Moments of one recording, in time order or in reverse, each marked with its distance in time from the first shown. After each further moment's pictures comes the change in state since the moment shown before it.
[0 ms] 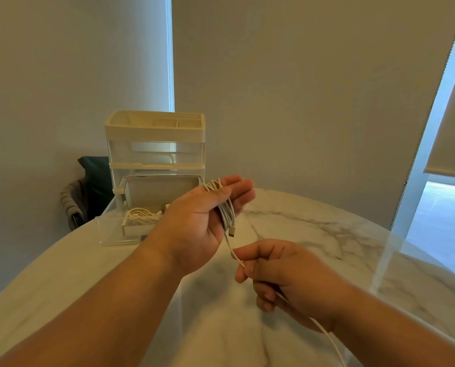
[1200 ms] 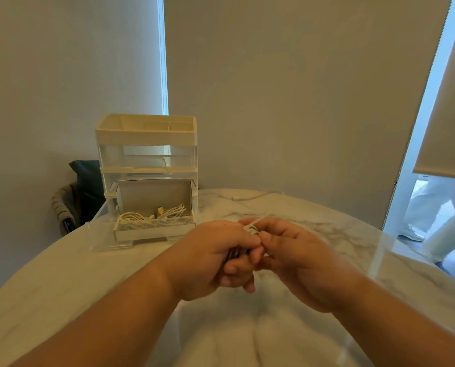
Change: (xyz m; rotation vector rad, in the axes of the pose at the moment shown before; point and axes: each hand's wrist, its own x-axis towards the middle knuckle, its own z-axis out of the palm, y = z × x) left_hand -0.013 -0.016 -0.003 0.569 -0.464 -0.317; right_hand 0.012 -0.005 -0.036 -0.012 -0.129 -0.359
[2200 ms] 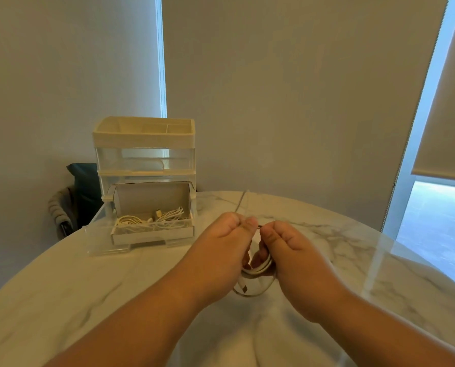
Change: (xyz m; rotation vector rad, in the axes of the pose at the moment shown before) left_hand 0.009 -0.008 0.020 0.440 0.603 0.070; right_hand -0.001 0.007 0.017 -0.314 0.401 0.030
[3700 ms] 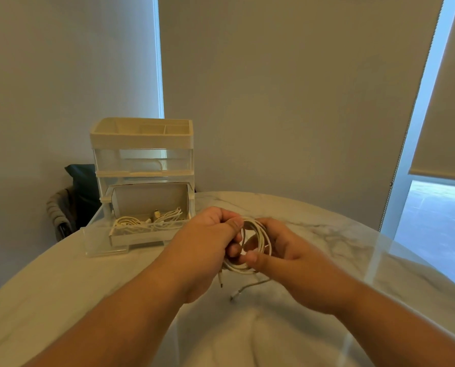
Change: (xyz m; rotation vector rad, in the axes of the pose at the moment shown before) left_hand 0.014 -0.003 -0.011 -0.316 0.010 -0.132; right_hand 0.006 -0.003 -0.019 0.010 -0.373 -0.057
